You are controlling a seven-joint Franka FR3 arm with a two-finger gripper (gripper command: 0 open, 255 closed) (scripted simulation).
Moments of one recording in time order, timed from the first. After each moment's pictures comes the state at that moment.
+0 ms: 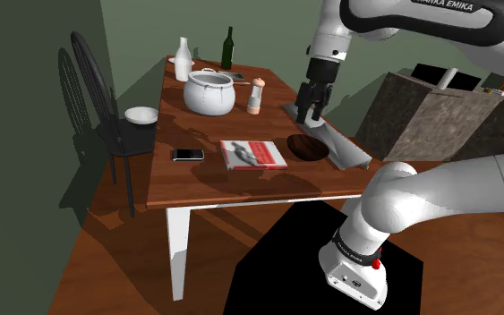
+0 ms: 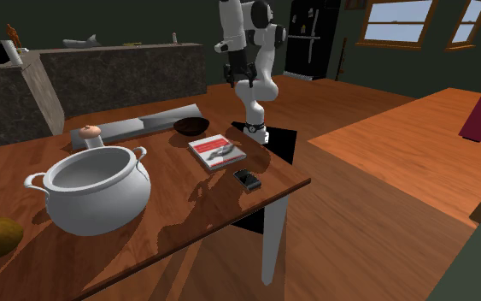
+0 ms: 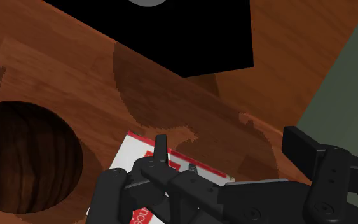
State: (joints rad) arm -0.02 -0.81 -0.04 -2.38 0.09 1.46 0.04
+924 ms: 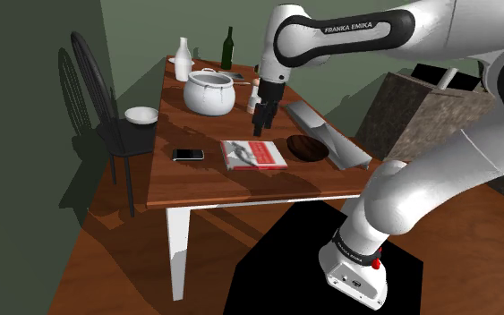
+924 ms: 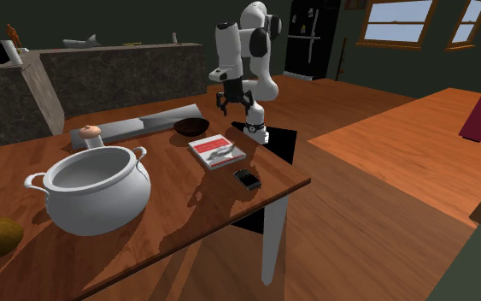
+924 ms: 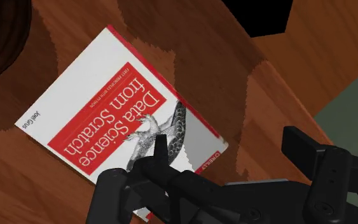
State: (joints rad) arm 0.07 -0.44 -0.04 -2.35 0.06 1.84 -0.20
